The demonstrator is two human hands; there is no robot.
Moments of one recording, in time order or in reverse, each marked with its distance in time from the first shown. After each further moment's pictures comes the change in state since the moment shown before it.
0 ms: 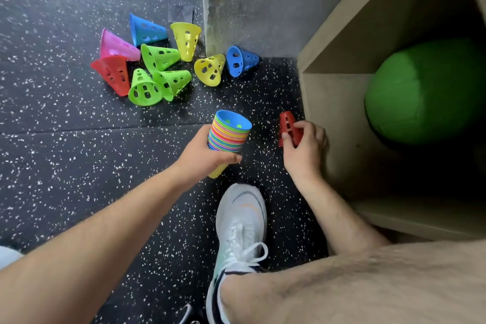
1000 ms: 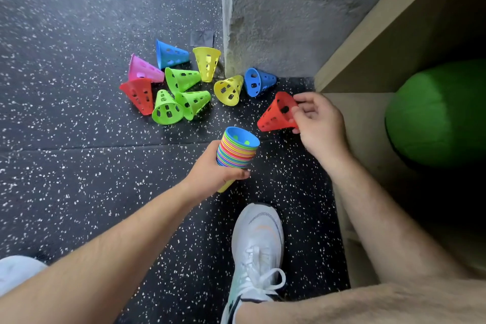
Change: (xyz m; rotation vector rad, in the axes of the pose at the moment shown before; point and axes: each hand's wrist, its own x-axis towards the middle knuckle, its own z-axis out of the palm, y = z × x) left_hand 0.000 0.003 -0.017 0.016 0.059 -0.027; right_hand 0.060 -0.088 -0.026 0.557 -0.214 -0.025
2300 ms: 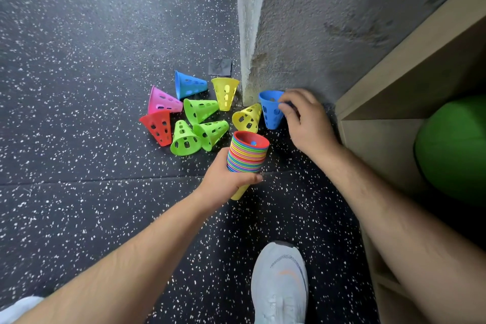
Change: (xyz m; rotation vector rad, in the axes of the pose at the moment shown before) left_hand 0.057 0.009 -0.026 -0.160 0.013 0.071; right_hand 0.087 0.004 0.059 -0.339 -0.100 -0.542
